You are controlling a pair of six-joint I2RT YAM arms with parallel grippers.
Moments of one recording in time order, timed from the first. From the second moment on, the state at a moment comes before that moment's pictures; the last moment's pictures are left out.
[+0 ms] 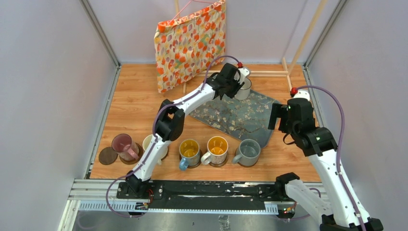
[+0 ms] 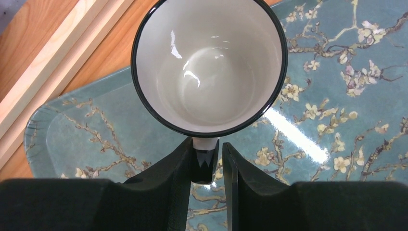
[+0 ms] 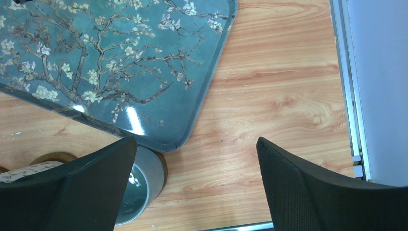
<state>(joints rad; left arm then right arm) -0.72 2.45 2.22 -0.42 0.07 0.17 0.30 0.79 1.04 -0.93 0.34 0.26</state>
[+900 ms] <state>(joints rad) -0.74 2.26 1.89 -0.28 -0.11 0.09 0.30 0.79 1.04 -0.93 0.34 0.26</state>
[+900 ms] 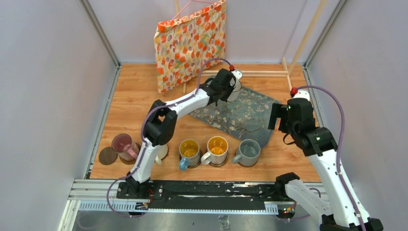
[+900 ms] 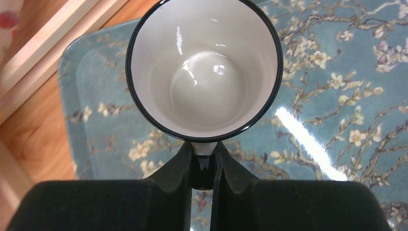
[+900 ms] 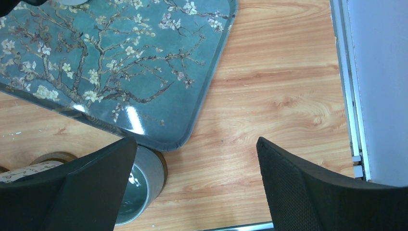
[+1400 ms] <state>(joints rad) -0.74 1.81 1.50 -0.24 -0.36 -0.05 0.30 0.75 1.04 -0.93 0.33 0.26</state>
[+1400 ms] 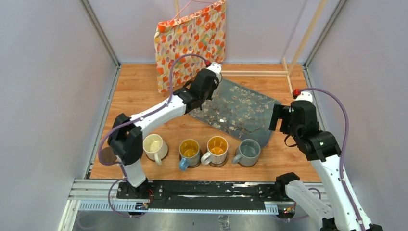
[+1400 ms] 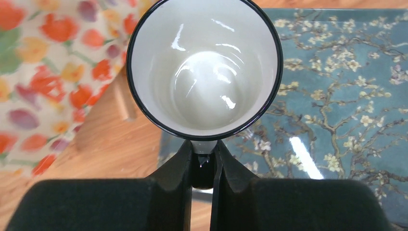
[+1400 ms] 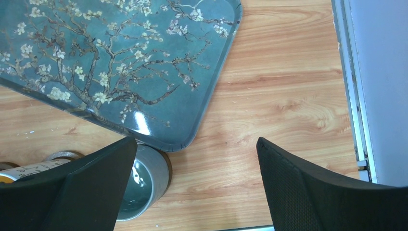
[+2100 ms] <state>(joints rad) -0.61 1.15 1.10 -0.53 -0.79 -0.34 0.31 0.74 1.03 -0.92 0.24 0.26</state>
